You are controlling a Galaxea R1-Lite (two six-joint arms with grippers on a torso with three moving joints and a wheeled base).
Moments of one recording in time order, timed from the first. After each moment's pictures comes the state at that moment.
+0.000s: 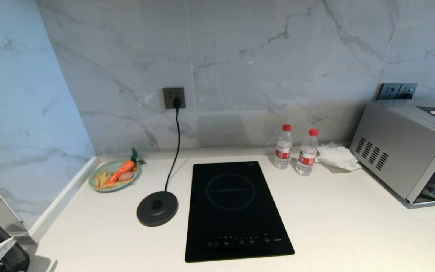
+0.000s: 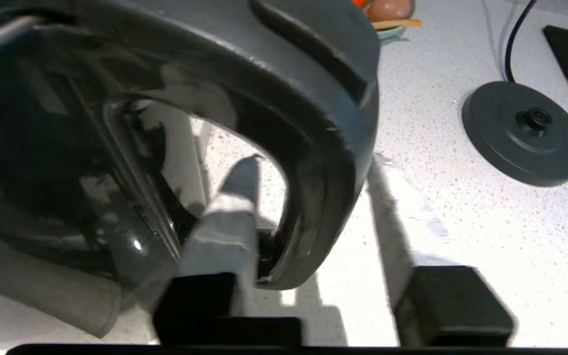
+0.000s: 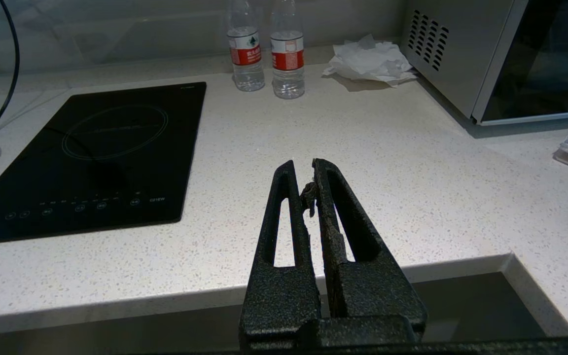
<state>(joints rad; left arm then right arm) 0.99 2.03 -0.04 -1.52 -0.84 0.21 0.00 0.00 0.00 0.00 -0.01 0.02</state>
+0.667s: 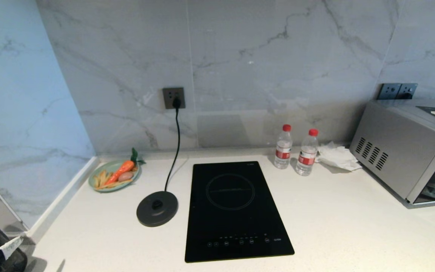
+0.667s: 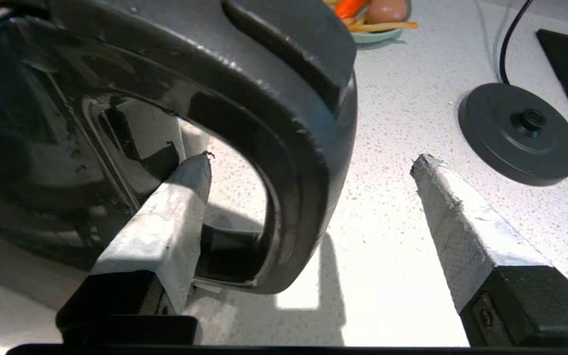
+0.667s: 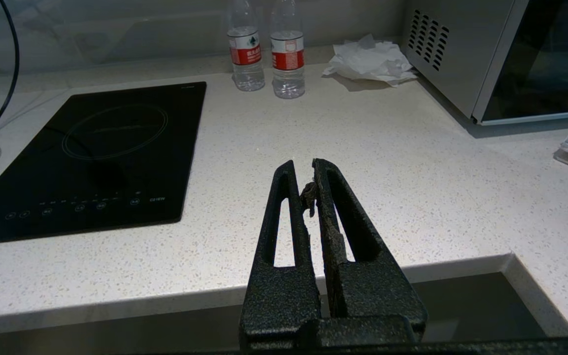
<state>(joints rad) 1.02 2.03 -0.04 -1.52 -0.85 0.21 0.00 0.00 0.00 0.00 -0.01 0.02</state>
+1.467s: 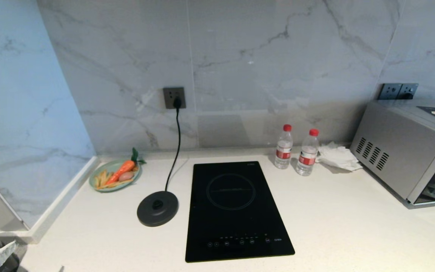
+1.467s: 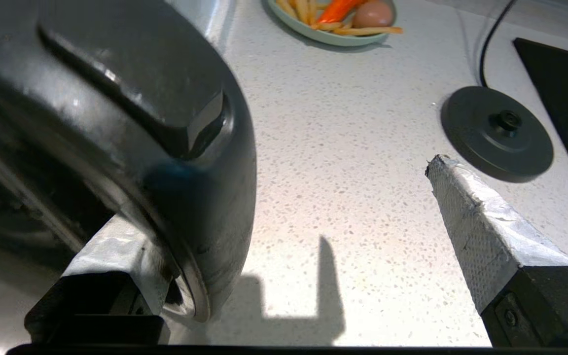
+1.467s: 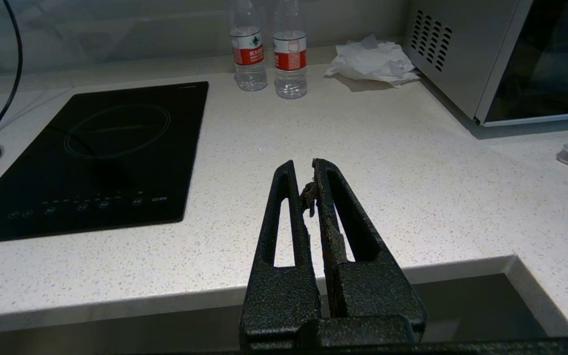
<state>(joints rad) 1.08 2.02 0.00 -1.52 -0.95 0.22 0.00 0.00 0.00 0.00 -0.01 0.02</state>
